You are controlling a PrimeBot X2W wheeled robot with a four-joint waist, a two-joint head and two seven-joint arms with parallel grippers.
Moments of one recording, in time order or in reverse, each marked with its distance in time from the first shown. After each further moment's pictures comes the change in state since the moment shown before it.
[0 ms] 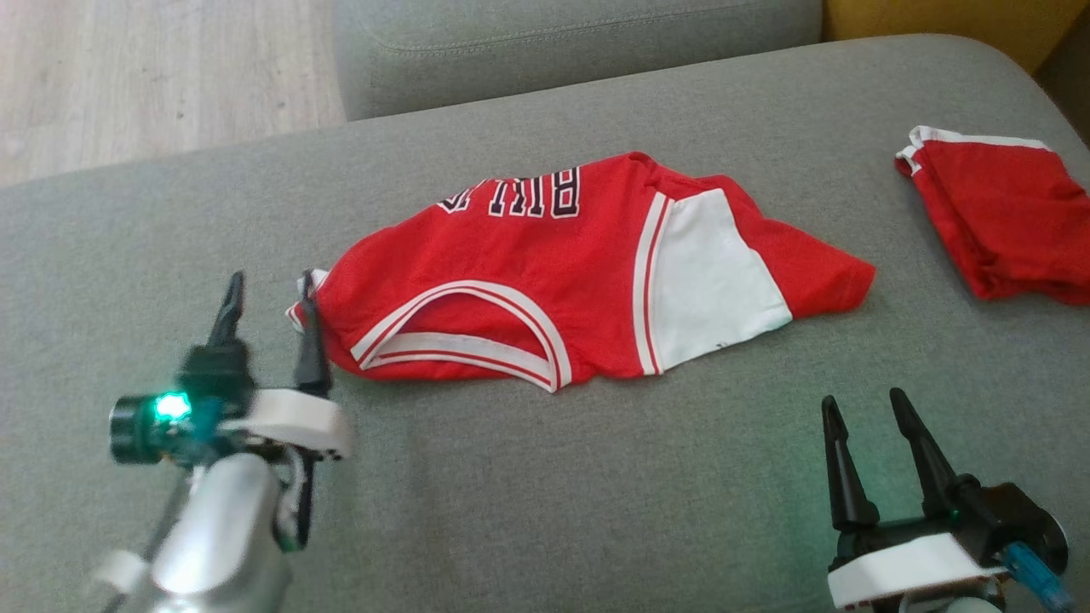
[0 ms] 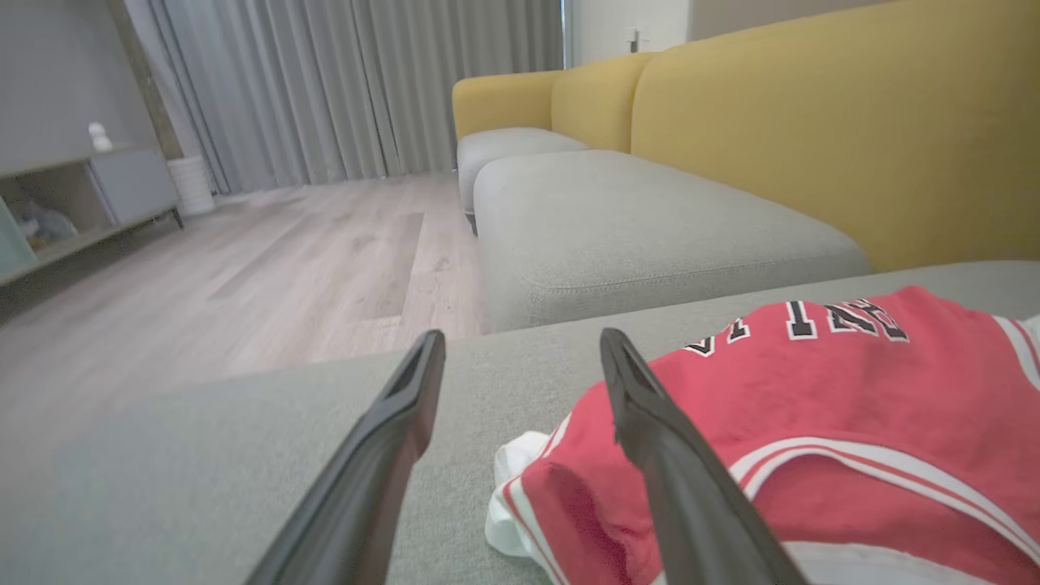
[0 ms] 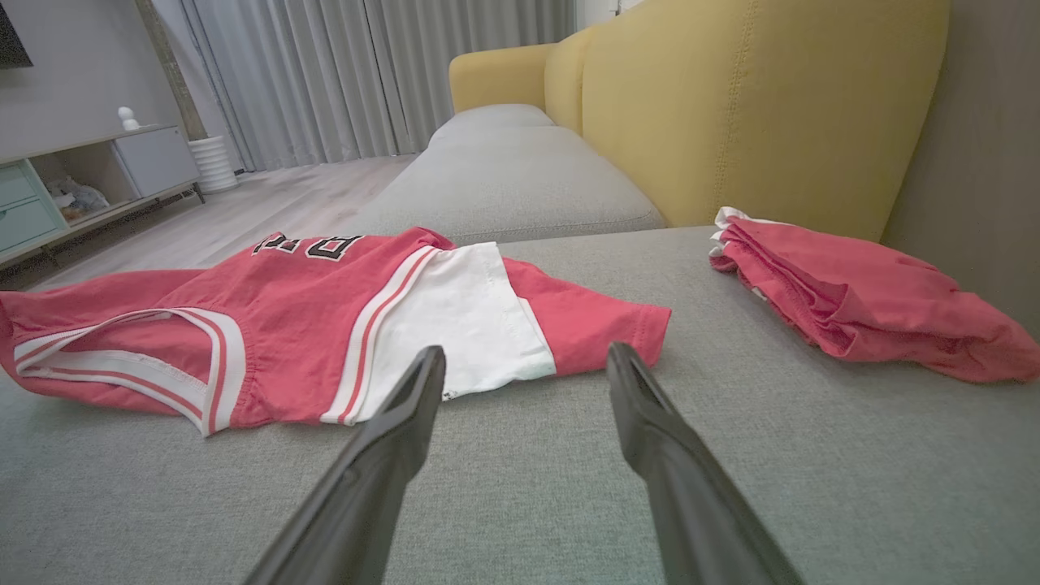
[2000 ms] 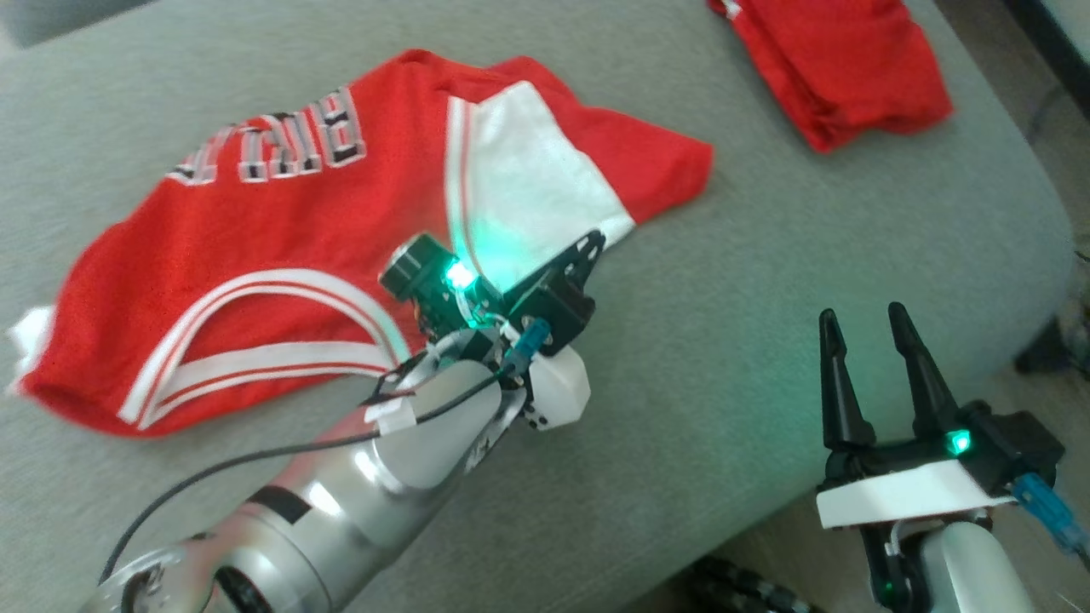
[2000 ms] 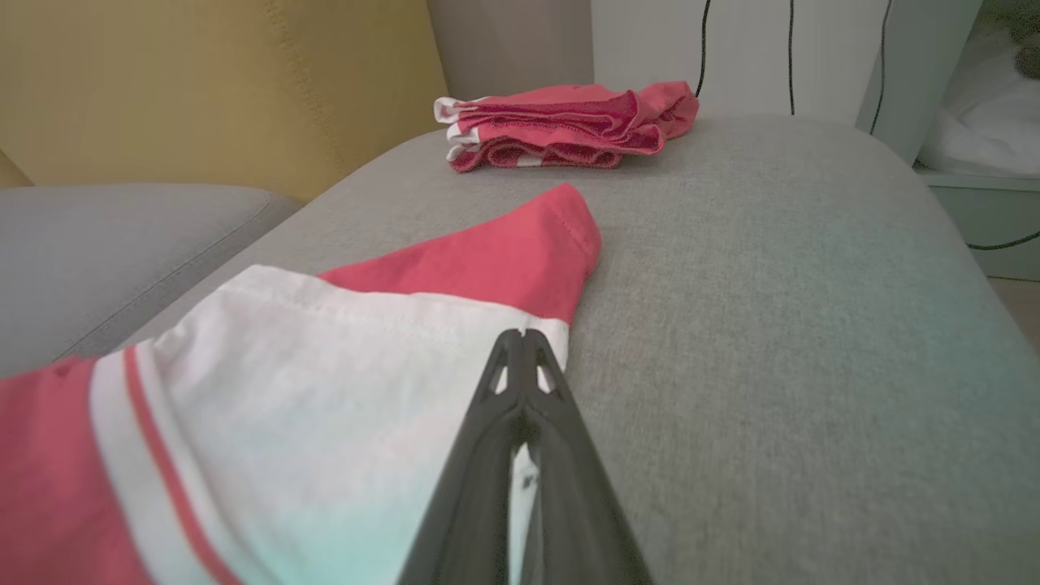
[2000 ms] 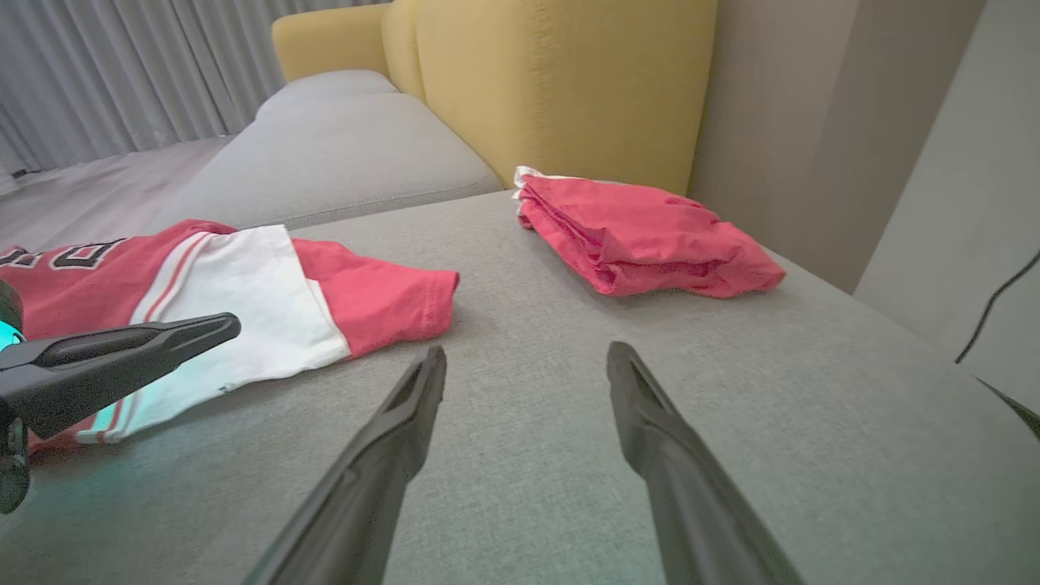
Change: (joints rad) left arm -0.453 -0.147 -0.818 0.190 -0.052 0.002 0.117; right arm -0.138 0.008 0.022 -0.016 0.086 0.000 0.000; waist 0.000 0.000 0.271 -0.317
